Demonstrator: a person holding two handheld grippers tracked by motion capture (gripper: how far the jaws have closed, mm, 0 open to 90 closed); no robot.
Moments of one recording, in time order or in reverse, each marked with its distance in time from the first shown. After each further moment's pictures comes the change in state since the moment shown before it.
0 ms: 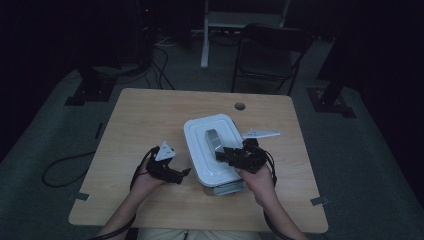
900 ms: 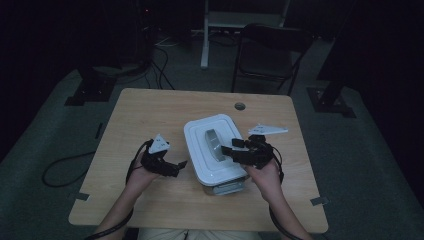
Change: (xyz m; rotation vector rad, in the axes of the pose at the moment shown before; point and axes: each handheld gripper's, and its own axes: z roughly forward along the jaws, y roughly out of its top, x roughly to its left) left arm 0.017 0.024 -0.026 -0.044 0.041 -0.038; right arm -0.002 0.012 -0.018 -0.039 -0.147 -0.076
